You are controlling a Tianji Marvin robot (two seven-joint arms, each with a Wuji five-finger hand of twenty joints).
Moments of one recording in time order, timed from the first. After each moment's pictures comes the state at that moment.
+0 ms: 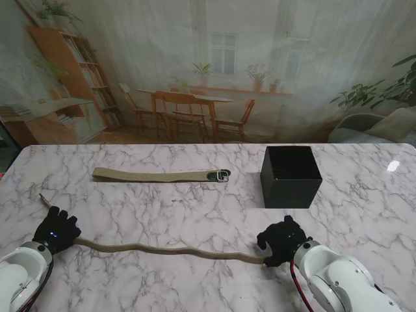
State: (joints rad) left arm 1.86 -0.96 -1.61 -1.59 1.75 -0.19 -0.08; right arm -1.79 -1.01 1.26 -1.79 -1.34 -0.09 0.25; left_hand 1.07 -0.22 0.03 -0.02 0.69 -0.10 0.65 0.70 0.54 0.06 0.18 0.32 0.43 0.16 0.22 0.48 0.07 0.23 0.69 0.55; right_hand 0.39 -0.64 0.85 -0.15 0.66 -0.17 0.63 0.58 0.83 0.07 0.51 0.46 0.78 0.10 0.40 0.43 0.31 0.33 1.06 0.45
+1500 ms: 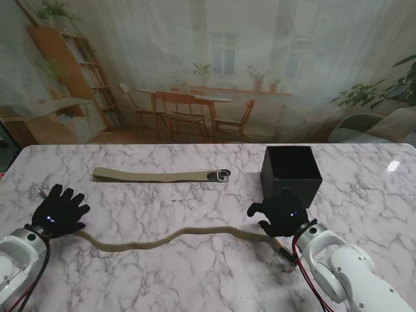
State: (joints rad) left arm 1.89 -0.97 -1.71 -1.72 1.71 -0.29 0.07; right arm -1.73 -1.03 1.30 -1.75 -1.36 -0.15 -0.06; left_hand 0.91 -0.13 0.00 -0.01 0.59 0.01 0.24 0.48 0.53 0.10 0.16 0.32 0.43 0.17 0.22 0.48 0.06 0.23 0.69 0.54; right_hand 0.48 -0.44 0.94 -0.15 0.52 -0.34 0.59 0.41 0.88 0.04 0.47 0.47 0.88 0.06 0.47 0.48 0.38 0.28 1.16 0.46
